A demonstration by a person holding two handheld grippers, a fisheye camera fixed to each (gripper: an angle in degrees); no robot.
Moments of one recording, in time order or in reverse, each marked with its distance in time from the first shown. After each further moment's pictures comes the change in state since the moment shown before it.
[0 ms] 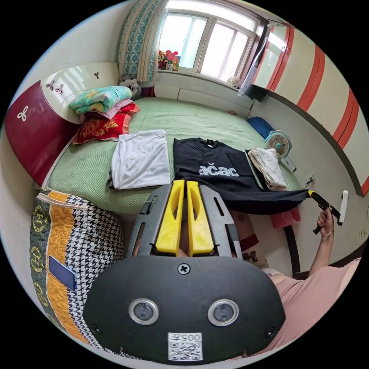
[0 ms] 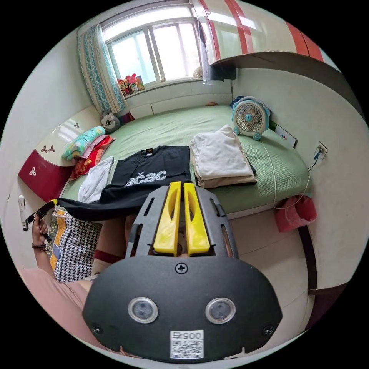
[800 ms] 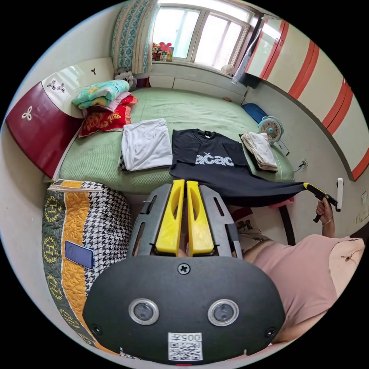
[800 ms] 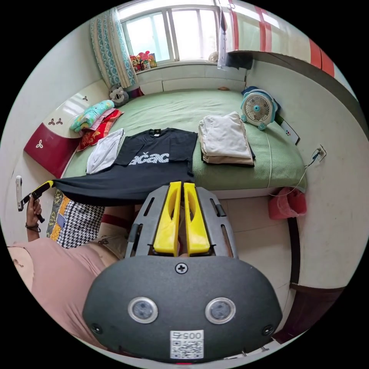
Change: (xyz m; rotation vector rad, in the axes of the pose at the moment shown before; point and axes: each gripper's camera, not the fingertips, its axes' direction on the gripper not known) left arm -0.010 0.017 -0.079 -0.113 0.018 0.047; right arm -0.035 0.012 -0.058 -0.174 0.005 -0.105
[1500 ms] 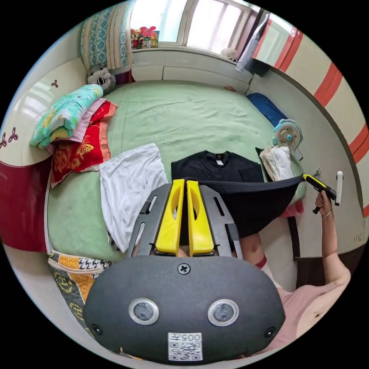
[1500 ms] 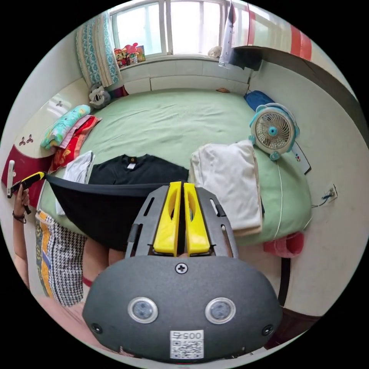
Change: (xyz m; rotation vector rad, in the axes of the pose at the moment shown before) left arm -0.014 -0.315 0.204 -0.120 0.004 0.082; right arm 0.018 -0.246 0.180 -0.027 0.084 -0.012
